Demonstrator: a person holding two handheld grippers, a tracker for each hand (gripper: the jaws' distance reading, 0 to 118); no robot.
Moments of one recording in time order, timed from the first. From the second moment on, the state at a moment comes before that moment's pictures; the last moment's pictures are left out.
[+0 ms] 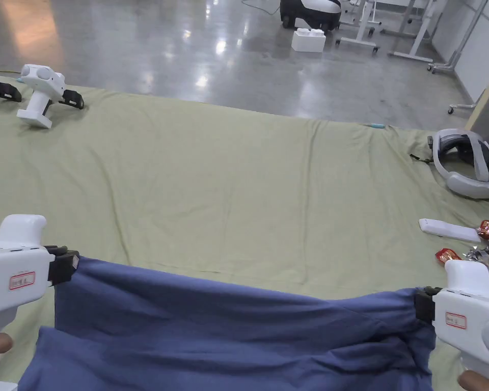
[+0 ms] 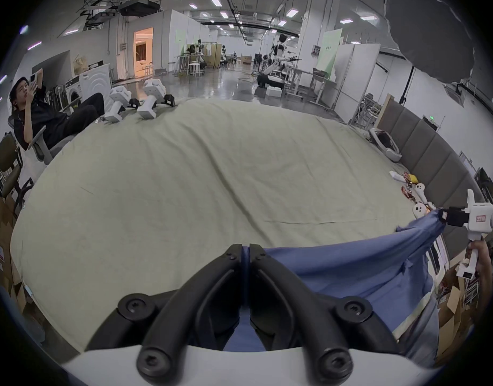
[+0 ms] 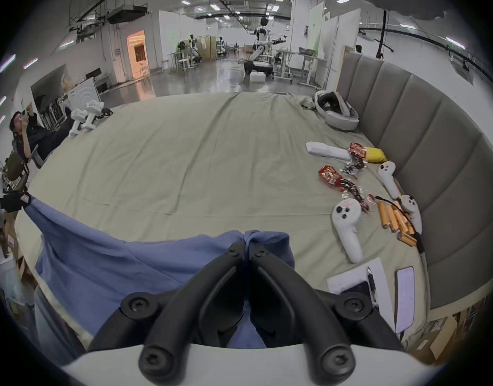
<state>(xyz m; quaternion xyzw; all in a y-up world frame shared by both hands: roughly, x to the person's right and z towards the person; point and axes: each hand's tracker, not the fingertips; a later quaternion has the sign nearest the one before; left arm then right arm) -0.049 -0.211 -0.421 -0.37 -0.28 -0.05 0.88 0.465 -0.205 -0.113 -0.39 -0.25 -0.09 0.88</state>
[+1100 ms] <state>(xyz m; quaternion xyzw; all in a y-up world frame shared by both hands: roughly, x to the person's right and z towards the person) -0.078 -0.275 -0.337 -0.41 -0.26 -0.08 0.87 0.372 -0.256 -0.017 -0.41 -0.30 -0.03 0.86</state>
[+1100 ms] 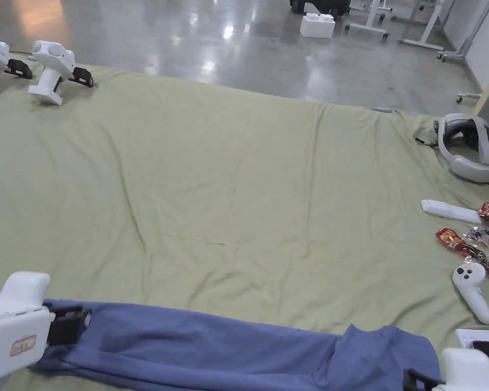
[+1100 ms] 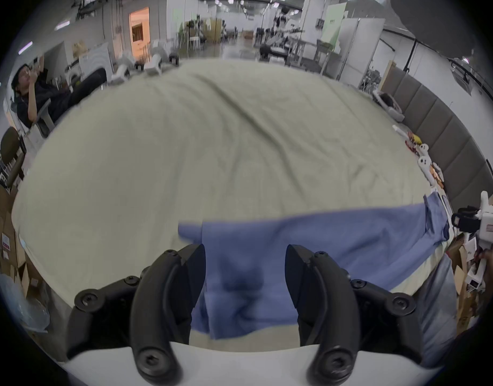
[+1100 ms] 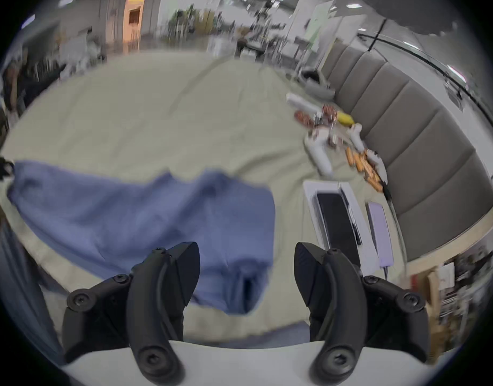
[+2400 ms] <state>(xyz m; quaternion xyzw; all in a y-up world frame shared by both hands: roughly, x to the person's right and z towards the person) 0.007 -0.168 -0.327 -0.15 -0.26 -0.03 0.95 0.294 -0.171 -0.132 -0.05 -0.31 0.00 0.95</state>
